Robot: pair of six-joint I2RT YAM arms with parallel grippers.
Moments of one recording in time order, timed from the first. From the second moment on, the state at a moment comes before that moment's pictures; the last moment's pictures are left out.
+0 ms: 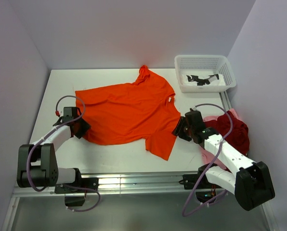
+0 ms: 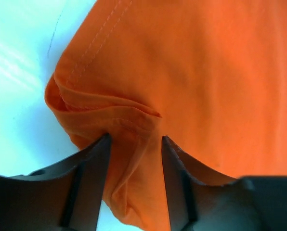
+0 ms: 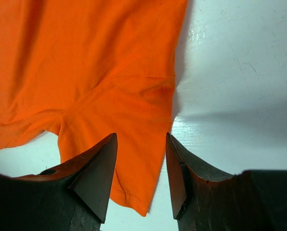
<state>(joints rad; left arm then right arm) 0.02 1.32 0.60 -0.28 -0.05 -0.82 0.34 1.03 0.51 -0.37 -0.01 0.72</state>
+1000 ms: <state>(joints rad) -0.02 1.30 0.62 -0.32 -0.16 -0.80 0.34 1.03 0.47 -0.35 -0.02 0.71</state>
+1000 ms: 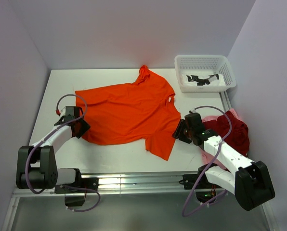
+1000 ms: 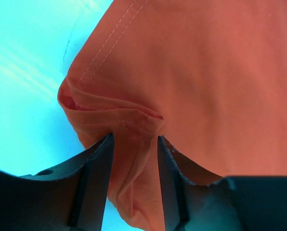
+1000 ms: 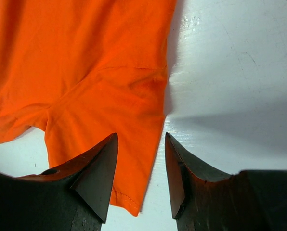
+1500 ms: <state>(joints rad) -0.03 1.38 0.65 -0.29 -0.15 -0.78 0.35 1.01 0.46 -0.35 -0.02 0.71</state>
